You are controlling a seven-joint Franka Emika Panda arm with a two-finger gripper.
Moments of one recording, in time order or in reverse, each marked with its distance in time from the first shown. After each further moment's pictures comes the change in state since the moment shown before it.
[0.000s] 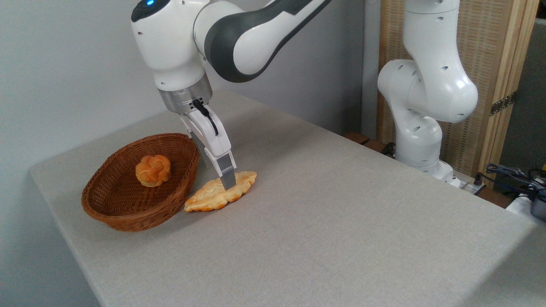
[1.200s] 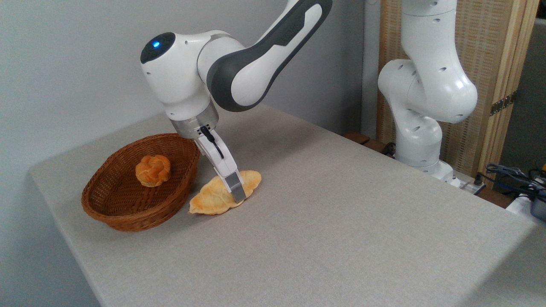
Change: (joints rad) arm -0.020 0.046 -0.027 -0.101 0.023 0.078 0.002
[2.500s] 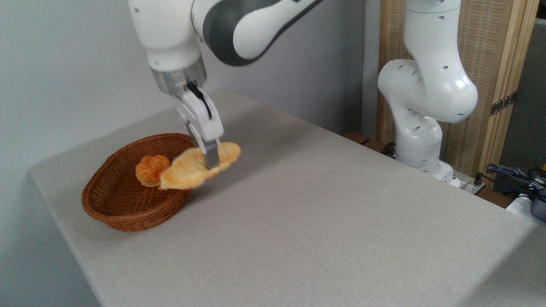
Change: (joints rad) arm 0.008 -0.065 0.041 0.173 -0.064 -0.099 0.000
